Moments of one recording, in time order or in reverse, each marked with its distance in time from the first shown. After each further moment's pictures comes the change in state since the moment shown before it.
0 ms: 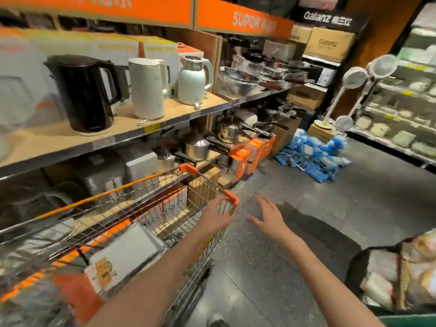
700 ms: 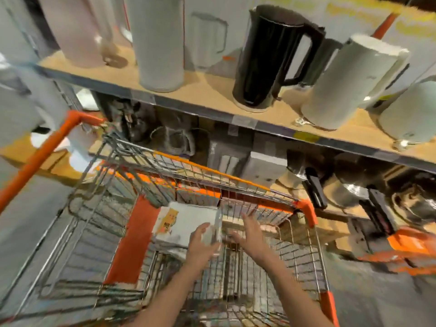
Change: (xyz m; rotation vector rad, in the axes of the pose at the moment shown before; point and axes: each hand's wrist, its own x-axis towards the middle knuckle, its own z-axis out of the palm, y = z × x) left_hand 0.025 -0.157 -0.089 -0.445 1.085 -0.640; right_hand 0.232 -0.162 0.204 -0.057 -0.695 -0.690
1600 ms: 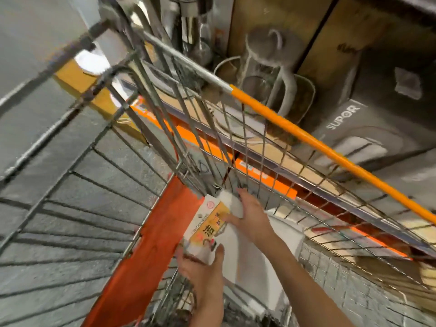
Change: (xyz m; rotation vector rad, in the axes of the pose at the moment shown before) left_hand 0.179 -0.175 -0.031 -0.541 0.936 -0.385; right_hand 0.266 -0.026 0.238 -0.044 -0.319 -0.202
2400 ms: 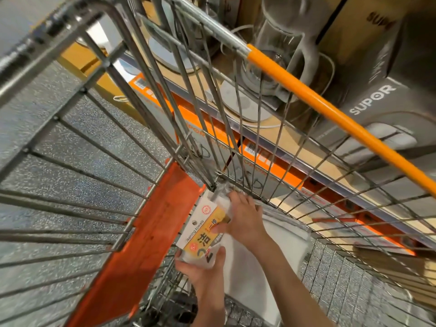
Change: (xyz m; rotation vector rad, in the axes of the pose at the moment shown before) left_hand -0.012 -0.020 -0.006 -0.067 -0.019 -0.230; right_hand 0.000 0.002 0.037 -0.223 -0.088 0.019
